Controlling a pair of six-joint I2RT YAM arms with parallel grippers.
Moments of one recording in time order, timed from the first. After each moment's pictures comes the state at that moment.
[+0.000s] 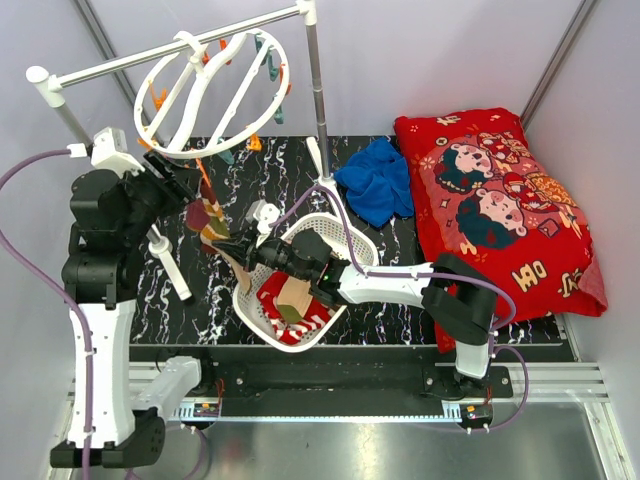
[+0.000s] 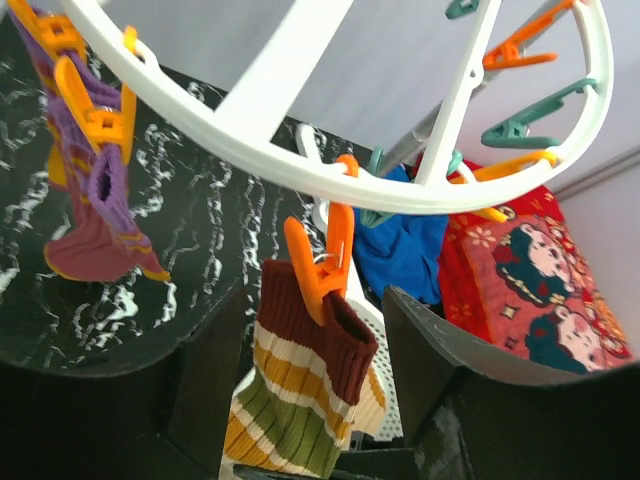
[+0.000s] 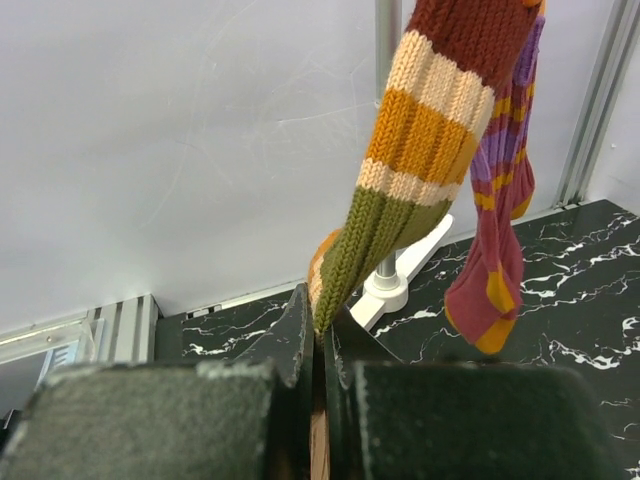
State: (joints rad) left arm 0.01 0.90 1.41 -0.71 0.15 -0.52; right arm 1.15 1.88 1.24 0.89 -0.09 0.12
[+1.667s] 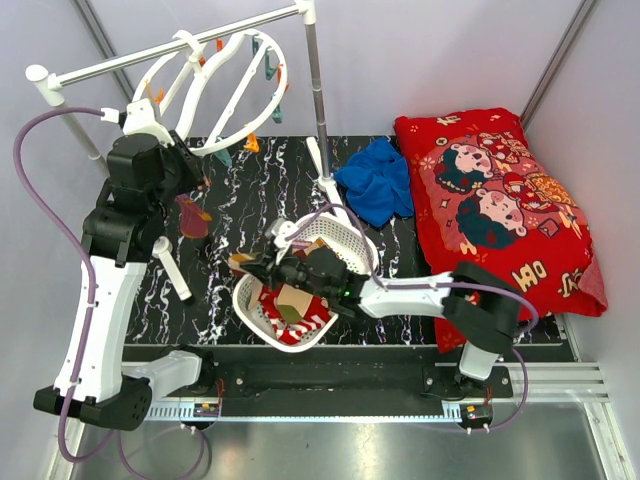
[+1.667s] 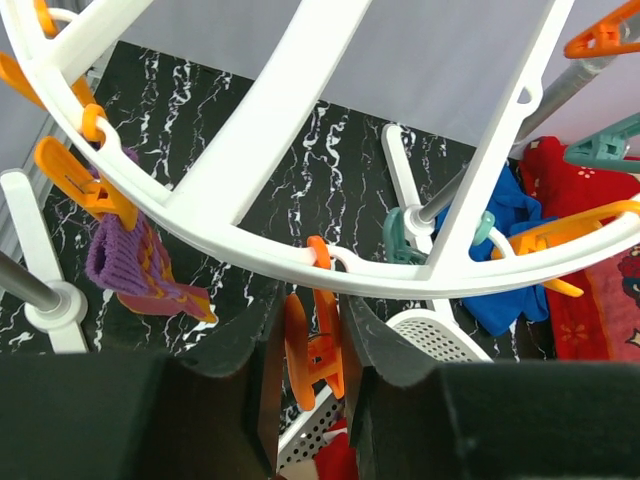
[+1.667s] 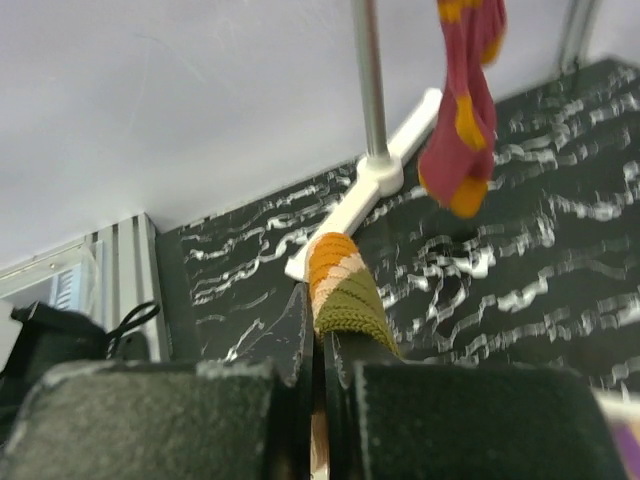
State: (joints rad) left arm -0.23 1.12 1.60 -0.80 -0.22 -0.38; right arm 1.17 1.76 1.02 0.83 -0.01 0.18
